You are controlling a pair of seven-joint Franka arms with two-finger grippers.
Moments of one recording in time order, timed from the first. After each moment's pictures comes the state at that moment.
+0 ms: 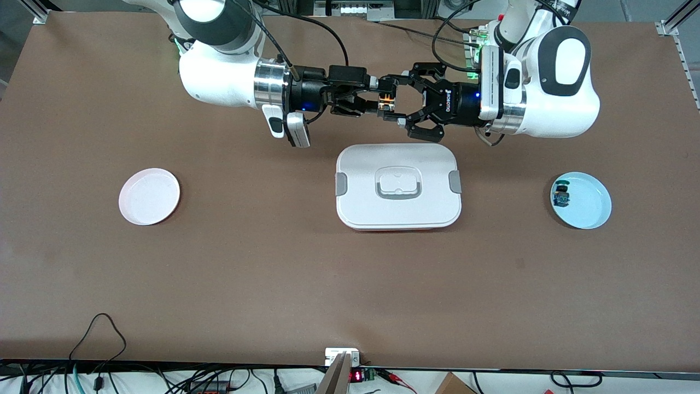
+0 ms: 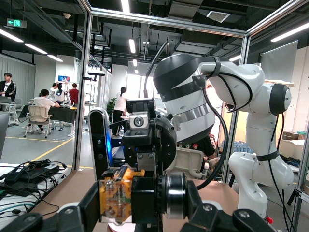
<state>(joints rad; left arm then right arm) 0.03 0.07 -0.38 -1.99 -1.72 1.83 1.97 0.63 0.20 0.07 -1.75 1.83 2.31 -0.31</state>
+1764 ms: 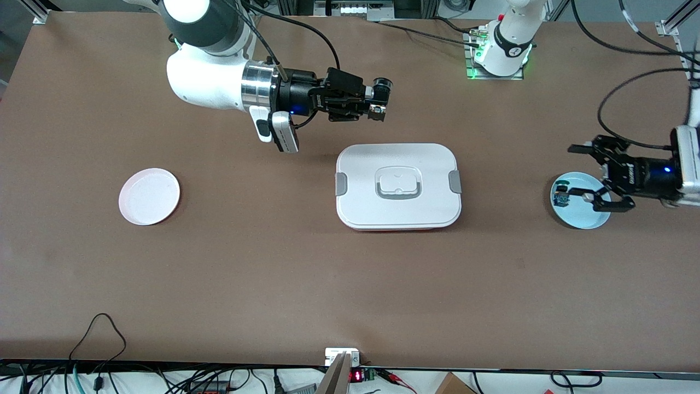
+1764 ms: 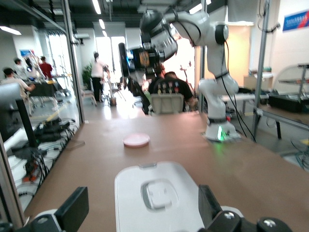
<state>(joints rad) 0.61 0.56 -0.36 -1.43 -0.99 1.28 2.10 0.59 0.19 0.06 -1.76 1.84 2.27 -0.40</state>
